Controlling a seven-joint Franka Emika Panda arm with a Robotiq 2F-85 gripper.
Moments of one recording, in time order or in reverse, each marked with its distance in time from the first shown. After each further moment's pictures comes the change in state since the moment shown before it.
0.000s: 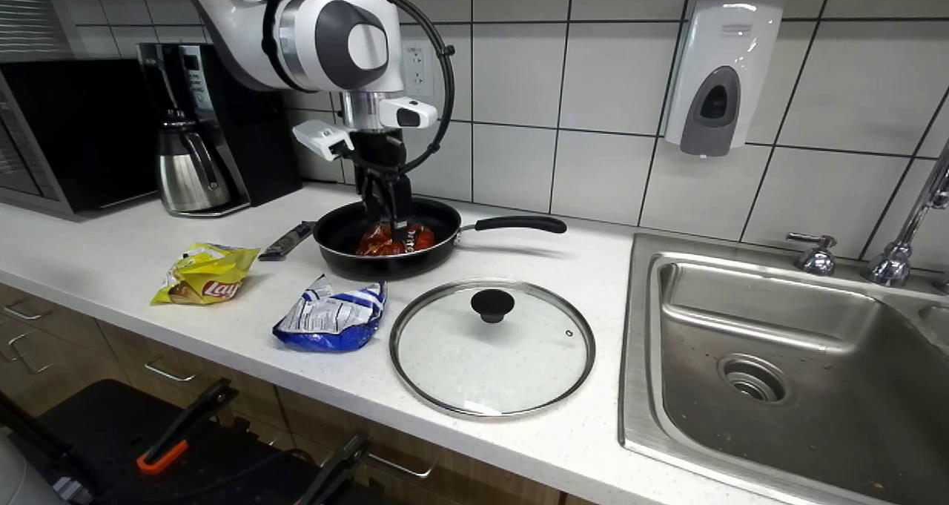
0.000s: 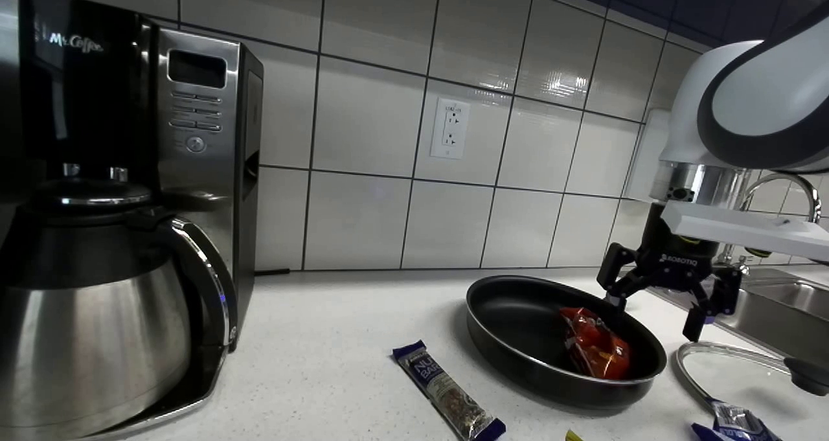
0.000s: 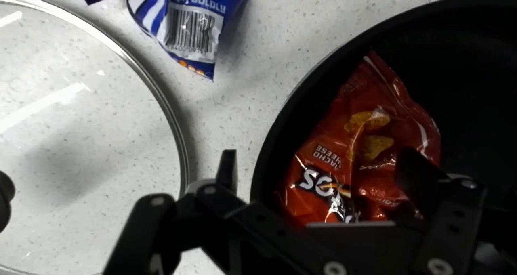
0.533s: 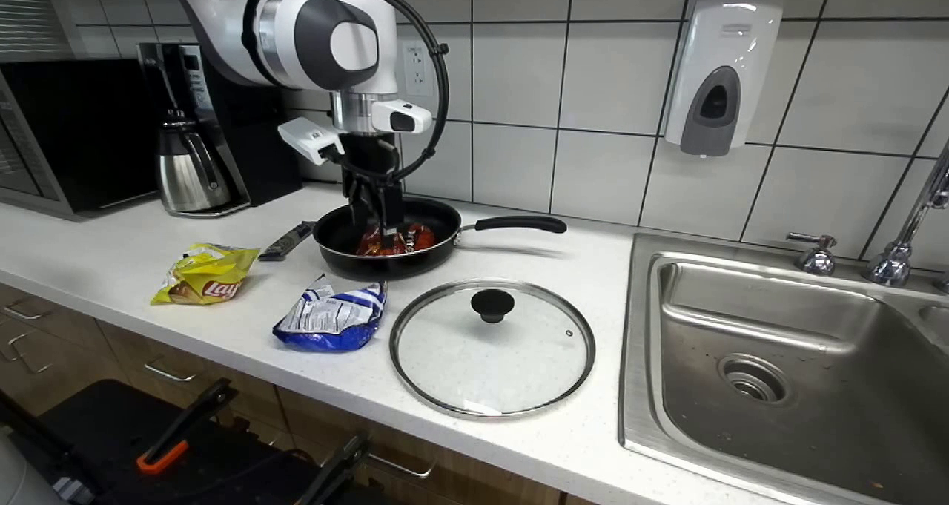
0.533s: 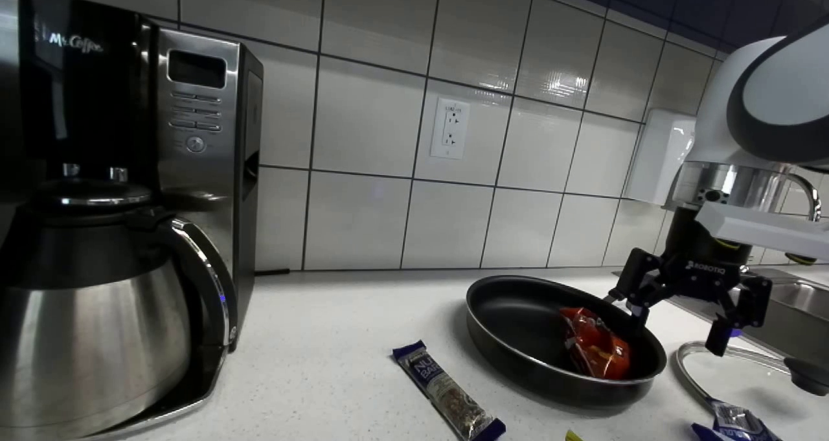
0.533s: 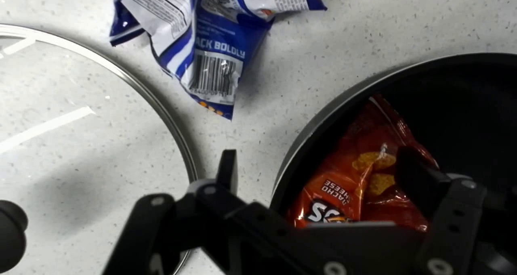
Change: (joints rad) arm -0.009 -0.071 0.004 -0.088 0.076 0.003 -0.099
